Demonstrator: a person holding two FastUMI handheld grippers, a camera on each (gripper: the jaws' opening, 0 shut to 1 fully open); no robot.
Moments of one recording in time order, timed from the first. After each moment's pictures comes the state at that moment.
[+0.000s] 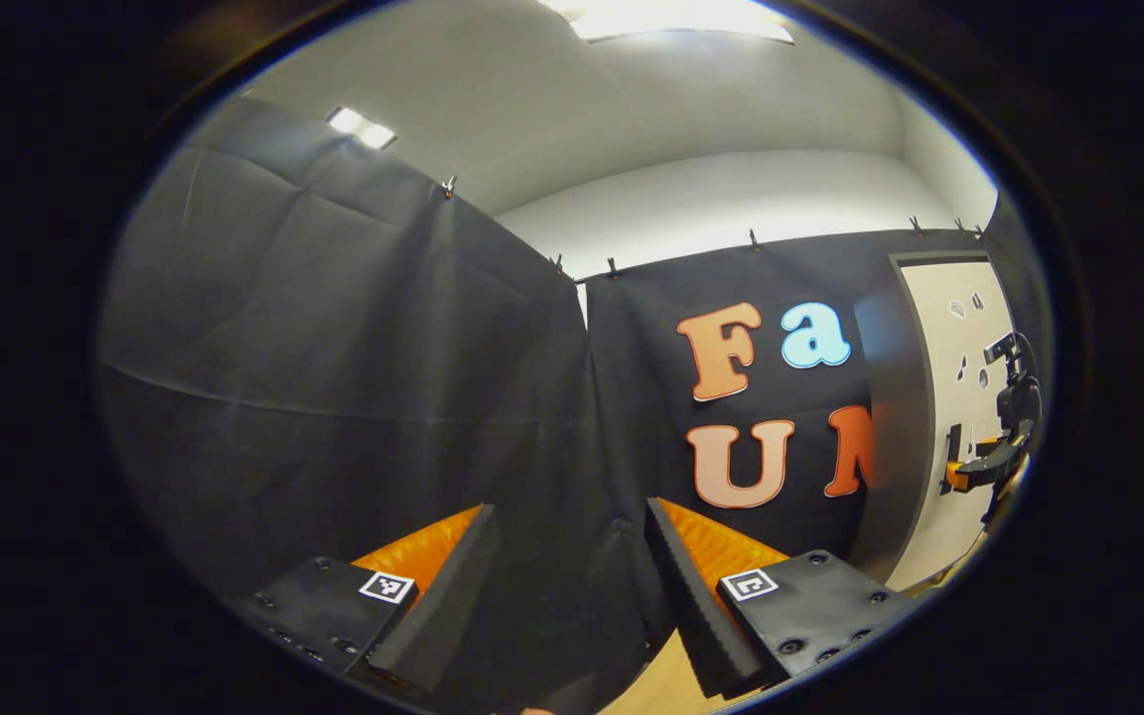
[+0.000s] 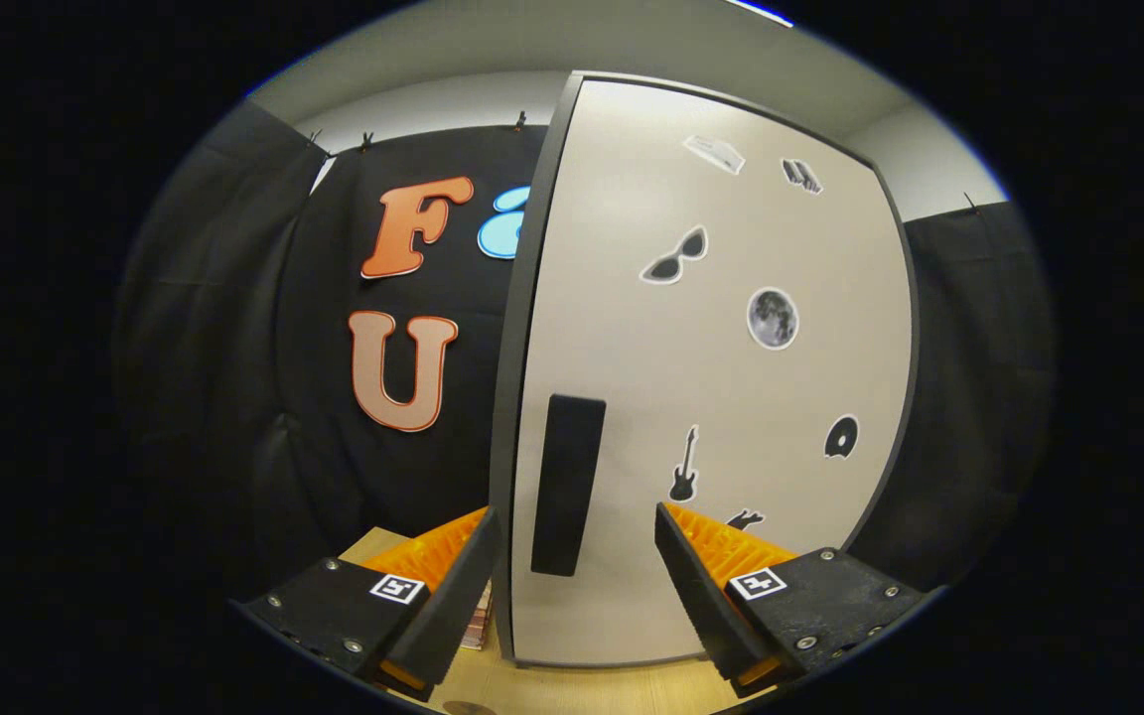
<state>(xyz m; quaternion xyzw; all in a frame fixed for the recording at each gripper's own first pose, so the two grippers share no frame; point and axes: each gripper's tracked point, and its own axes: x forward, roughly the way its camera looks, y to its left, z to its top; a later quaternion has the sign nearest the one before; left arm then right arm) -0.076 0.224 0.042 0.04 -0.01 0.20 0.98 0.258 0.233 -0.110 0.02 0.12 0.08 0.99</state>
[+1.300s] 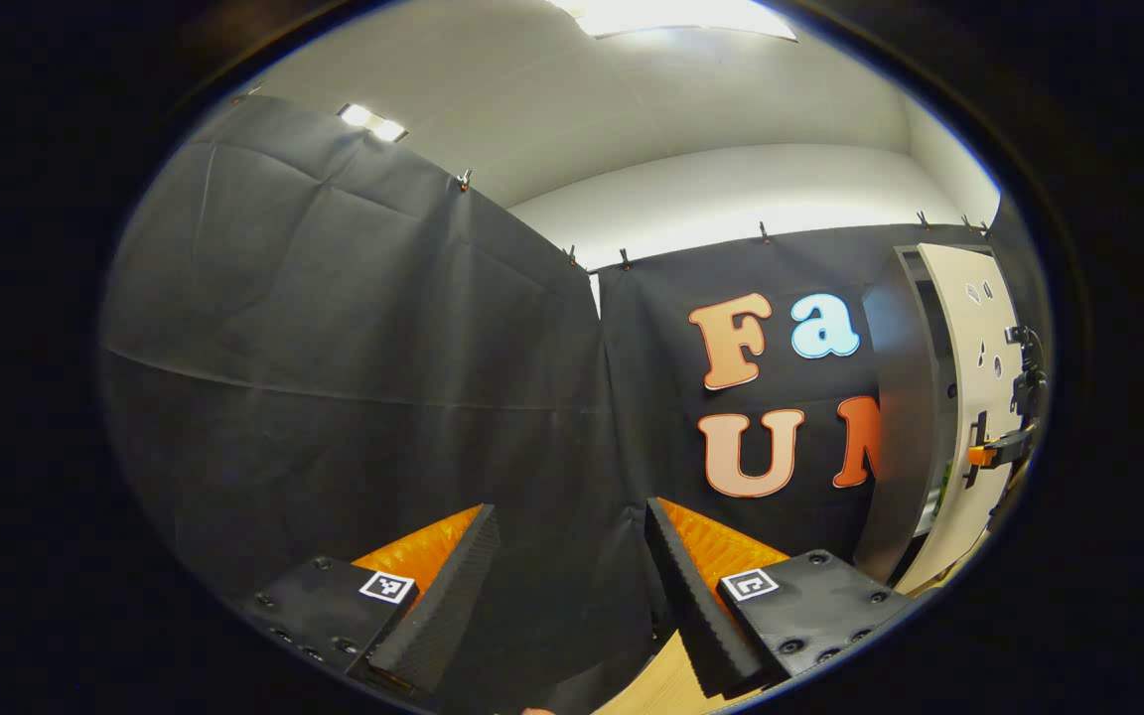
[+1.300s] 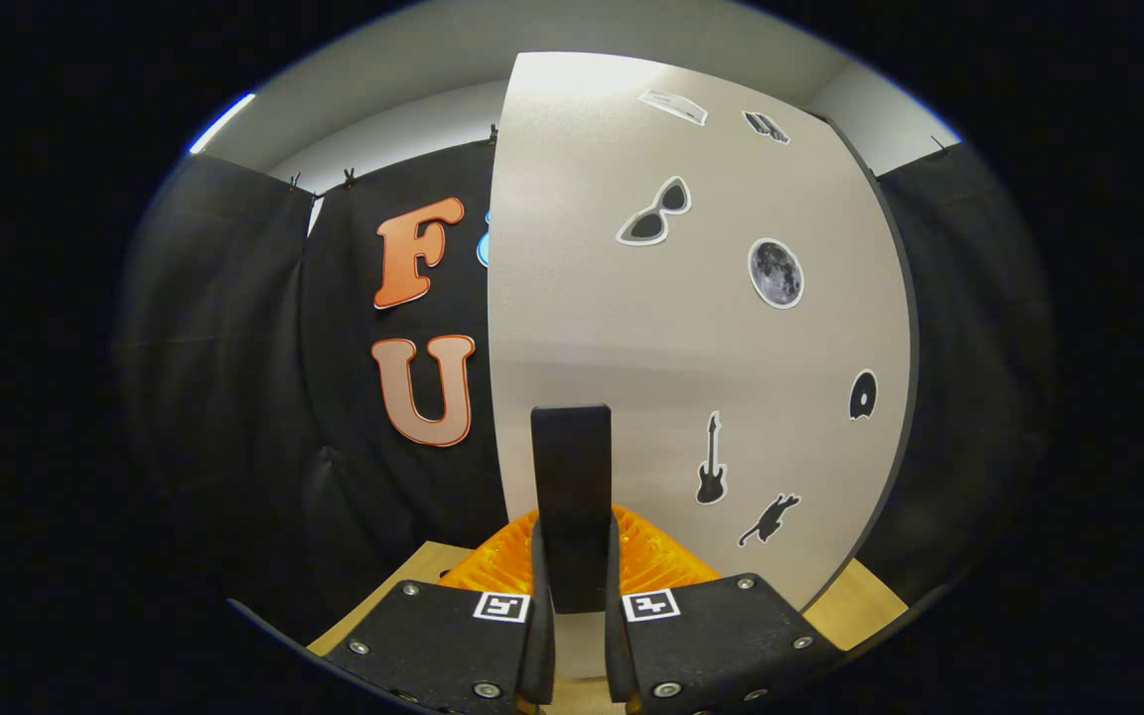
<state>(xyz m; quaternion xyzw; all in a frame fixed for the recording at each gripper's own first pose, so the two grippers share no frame) -0.102 0.222 0.033 0.03 0.00 0.21 0.98 0.252 0.232 -0.097 0.08 0.12 0.12 0.98</state>
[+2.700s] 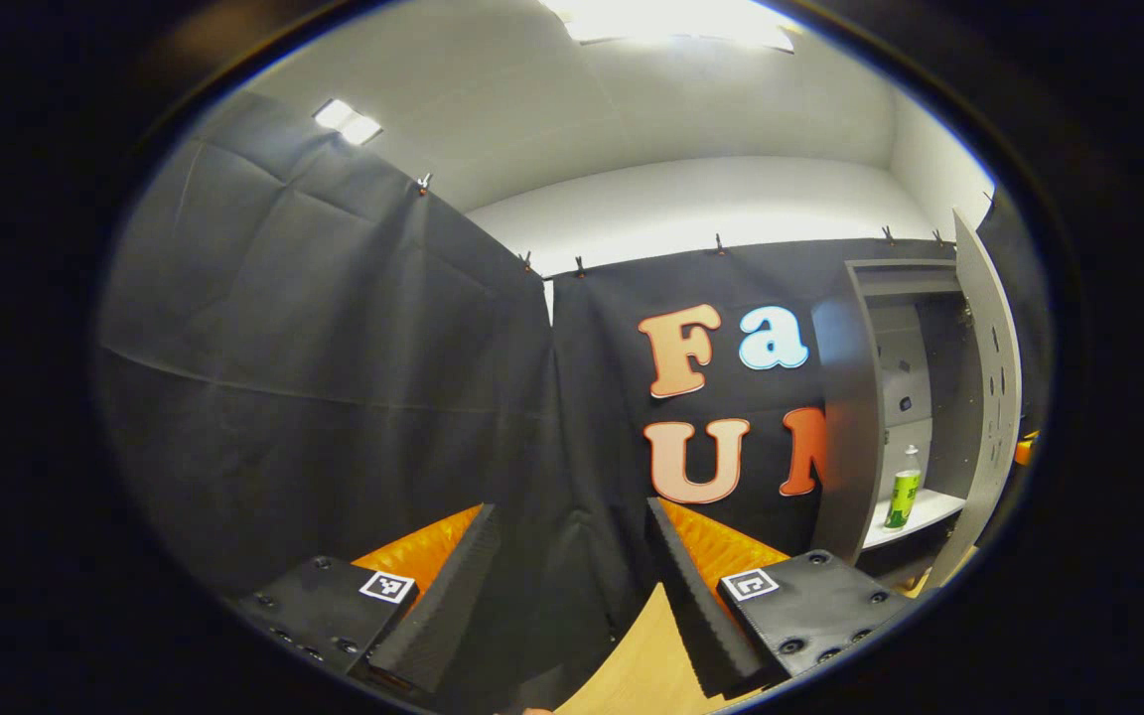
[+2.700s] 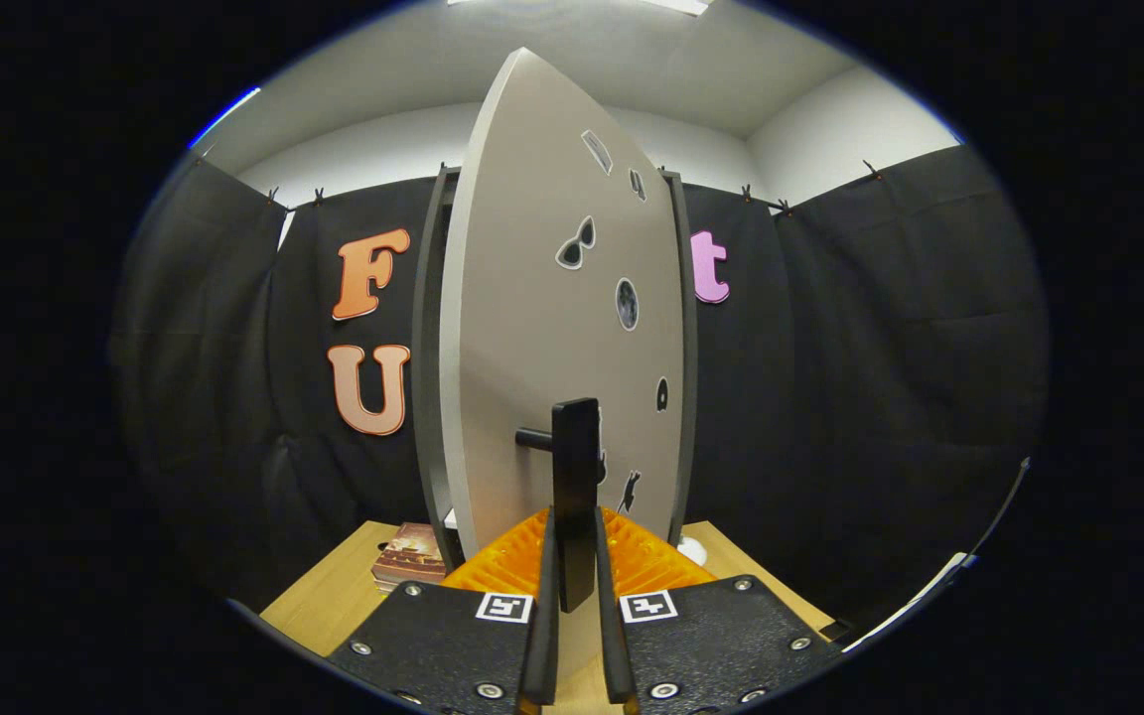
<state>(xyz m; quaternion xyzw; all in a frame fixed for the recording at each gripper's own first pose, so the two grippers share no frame) -0.076 0.146 0.039 0.02 -0.01 0.13 0.99 0.117 0.086 -0.098 0.06 0.09 0.03 0.99</state>
